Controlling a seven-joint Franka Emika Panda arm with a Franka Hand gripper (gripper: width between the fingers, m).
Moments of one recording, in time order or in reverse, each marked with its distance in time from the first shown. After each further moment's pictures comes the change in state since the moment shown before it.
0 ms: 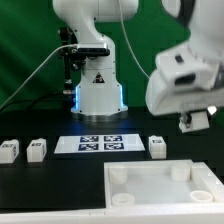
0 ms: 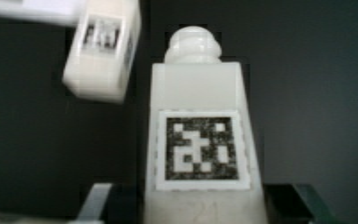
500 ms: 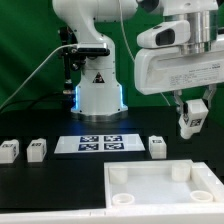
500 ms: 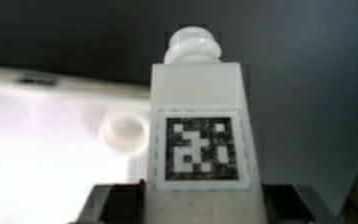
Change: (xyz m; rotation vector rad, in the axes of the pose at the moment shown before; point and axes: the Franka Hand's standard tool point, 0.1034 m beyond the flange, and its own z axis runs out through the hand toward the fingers) arm 0.015 0.007 -0.010 -0.017 0.517 -0.004
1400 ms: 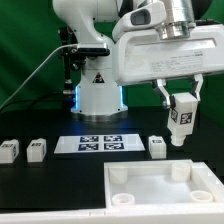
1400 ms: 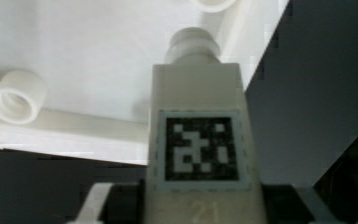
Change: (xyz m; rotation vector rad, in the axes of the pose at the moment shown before) arm 0.045 0.046 -0.020 -0.034 0.212 -0.089
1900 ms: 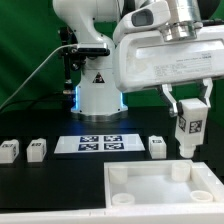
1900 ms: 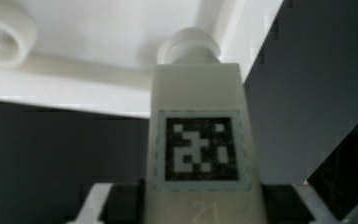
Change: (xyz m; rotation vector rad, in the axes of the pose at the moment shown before) arm 0.060 0.017 0.036 0.011 0.074 0.033
